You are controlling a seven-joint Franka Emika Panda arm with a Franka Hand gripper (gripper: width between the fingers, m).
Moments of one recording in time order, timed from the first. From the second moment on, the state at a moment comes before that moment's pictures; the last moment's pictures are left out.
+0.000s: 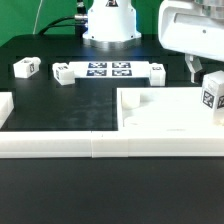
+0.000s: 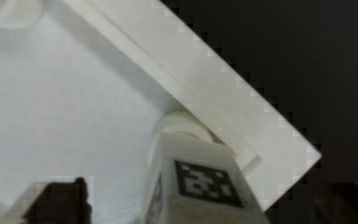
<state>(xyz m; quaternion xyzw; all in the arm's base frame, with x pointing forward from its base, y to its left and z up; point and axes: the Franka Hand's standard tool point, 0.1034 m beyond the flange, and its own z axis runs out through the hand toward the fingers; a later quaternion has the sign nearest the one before) 0.635 0.132 0.082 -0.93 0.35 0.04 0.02</state>
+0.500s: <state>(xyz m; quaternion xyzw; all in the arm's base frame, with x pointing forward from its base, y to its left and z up) 0.641 0.129 0.082 -1.00 0.07 0.05 0.03</state>
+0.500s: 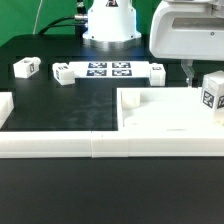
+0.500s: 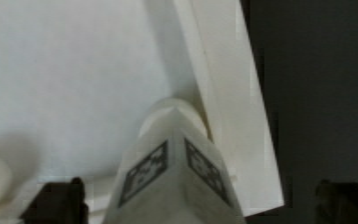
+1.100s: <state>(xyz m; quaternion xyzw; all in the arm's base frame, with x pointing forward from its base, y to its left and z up) 0.644 0.124 0.081 -0.98 -0.19 0.03 0.04</state>
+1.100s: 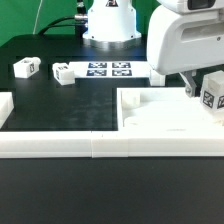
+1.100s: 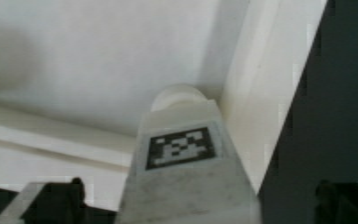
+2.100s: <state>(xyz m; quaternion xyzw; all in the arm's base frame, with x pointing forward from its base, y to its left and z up) 0.644 0.118 0.079 -1.00 0.02 0.02 0.04</state>
